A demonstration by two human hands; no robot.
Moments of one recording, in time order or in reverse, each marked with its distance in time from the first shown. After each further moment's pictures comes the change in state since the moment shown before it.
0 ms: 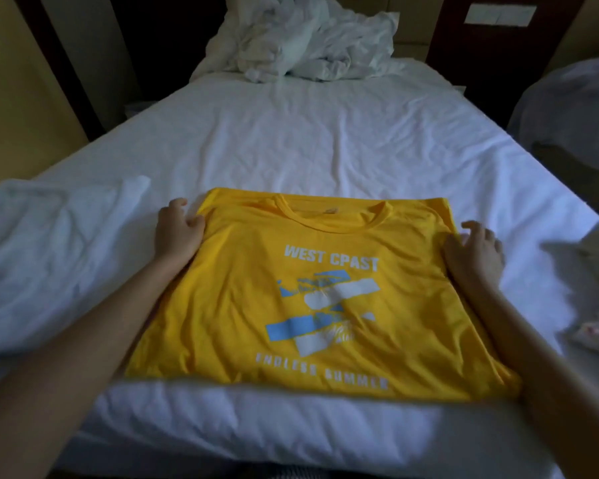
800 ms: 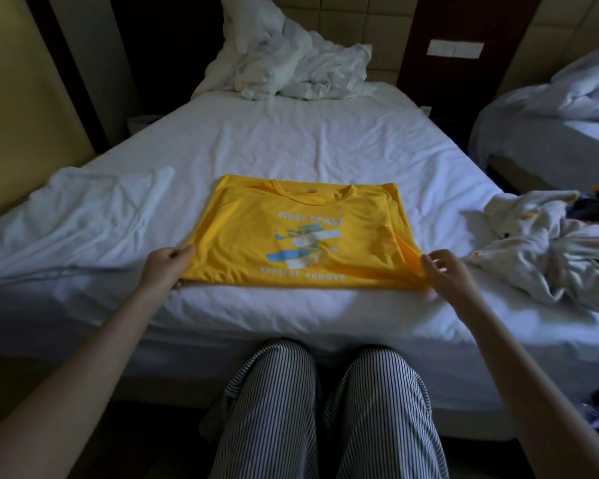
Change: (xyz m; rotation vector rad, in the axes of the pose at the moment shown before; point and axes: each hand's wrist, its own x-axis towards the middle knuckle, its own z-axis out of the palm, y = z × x) left_hand -0.159 -0.040 -0.098 -0.262 -0.176 -0.197; right_hand -0.145 0.044 -0.099 0.221 -0.224 -0.040
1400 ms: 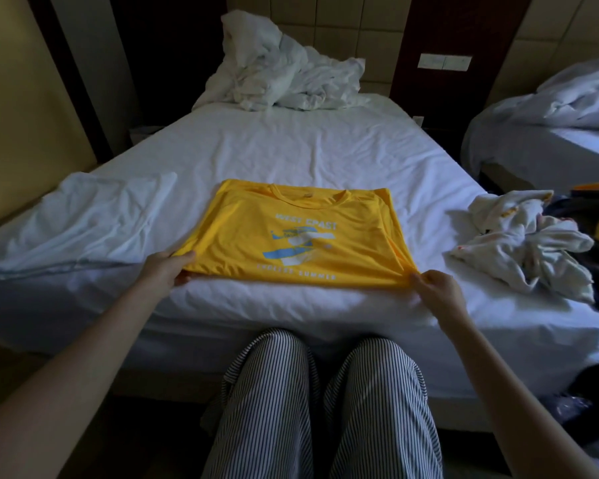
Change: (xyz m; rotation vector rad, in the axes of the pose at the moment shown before) left_hand -0.004 0.000 -0.007 -0.410 -0.065 -0.274; right_hand -0.038 0.015 0.000 -0.050 0.050 0.057
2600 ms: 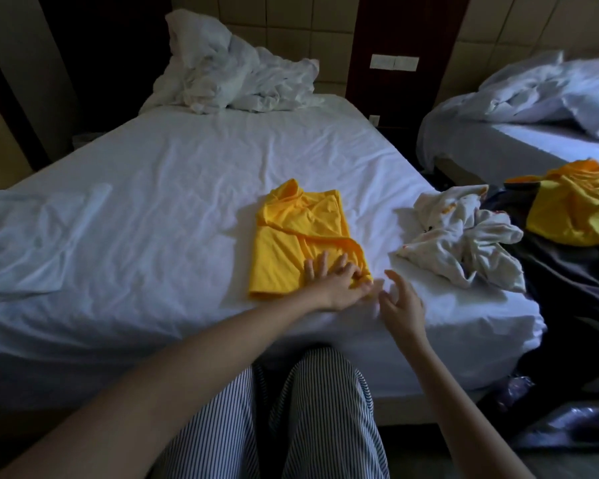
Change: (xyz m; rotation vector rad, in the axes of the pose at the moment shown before) left_hand -0.161 -0.010 0.300 1.271 -0.778 0.723; right_hand -0.011 0.029 -0.011 0.039 0.120 -0.074
